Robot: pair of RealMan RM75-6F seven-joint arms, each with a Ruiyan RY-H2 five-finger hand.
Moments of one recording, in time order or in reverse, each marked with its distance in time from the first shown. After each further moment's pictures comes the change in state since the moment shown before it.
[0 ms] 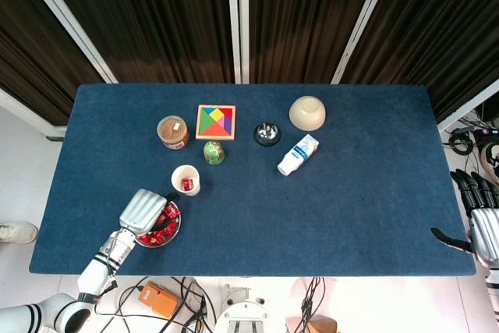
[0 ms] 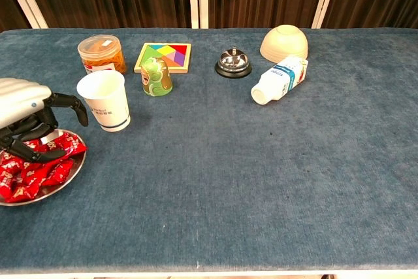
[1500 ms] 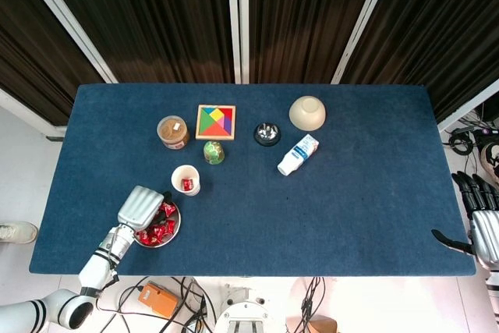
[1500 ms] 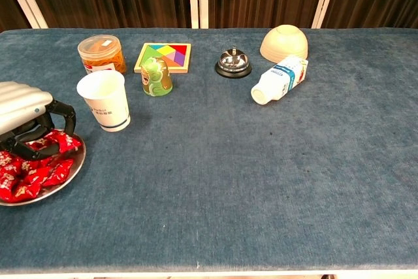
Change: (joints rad) left arm 0.001 -0.027 -0.020 0.064 -0.040 -0.019 0.046; right arm -0.010 -0.003 -0.001 -0.006 0.003 0.004 0.000
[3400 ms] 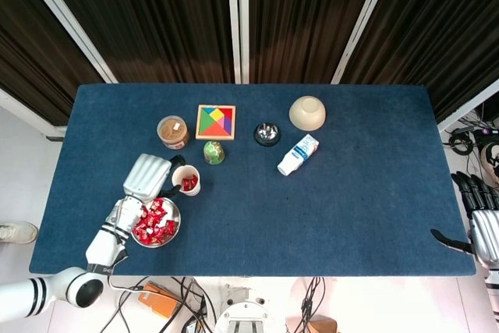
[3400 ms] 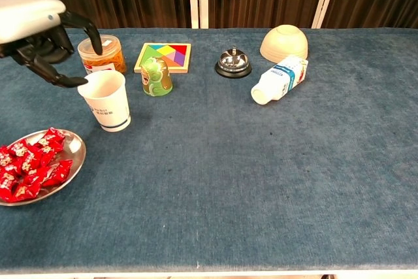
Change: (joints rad) left arm -0.138 0.125 -0.146 -0.258 -0.181 0.030 0.059; right arm 0.005 -0.025 0.003 0.050 -0.001 -0.011 0.047
